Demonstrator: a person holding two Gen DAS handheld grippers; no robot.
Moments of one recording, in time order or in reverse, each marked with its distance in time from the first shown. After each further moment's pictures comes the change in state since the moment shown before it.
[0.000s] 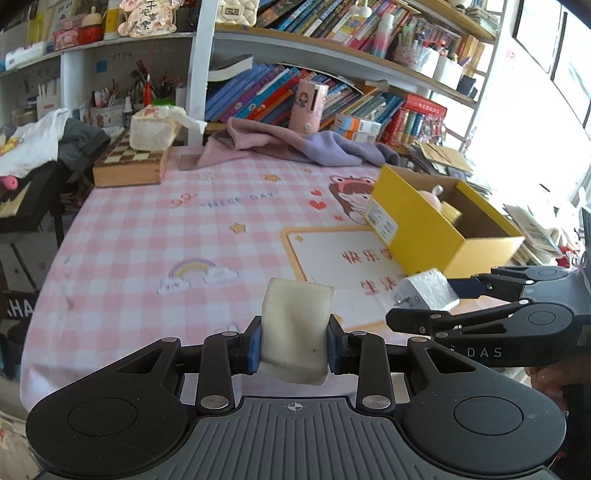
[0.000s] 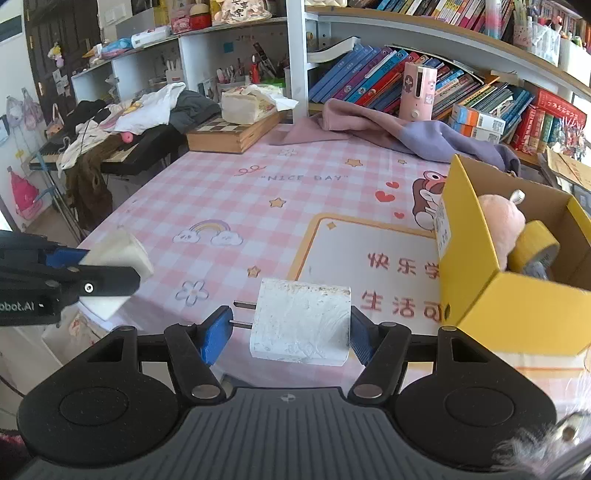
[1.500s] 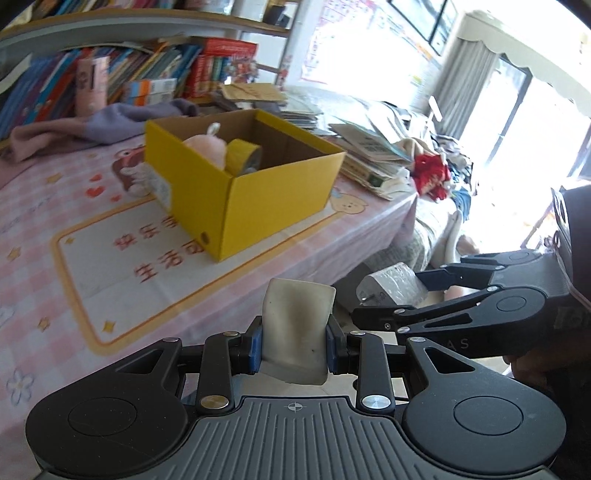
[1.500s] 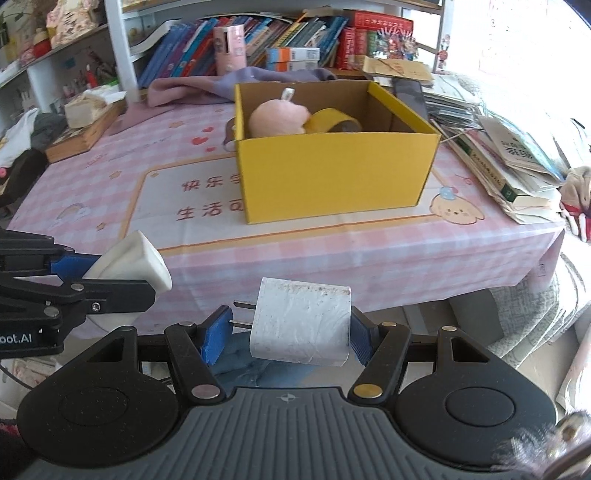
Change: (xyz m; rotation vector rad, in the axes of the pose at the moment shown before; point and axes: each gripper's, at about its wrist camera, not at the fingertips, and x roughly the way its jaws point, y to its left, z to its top) left arm 0.059 -0.145 -0.004 0.330 0.139 -0.455; right arm -0.089 -0.091 -0.088 0.339 0.088 -0.356
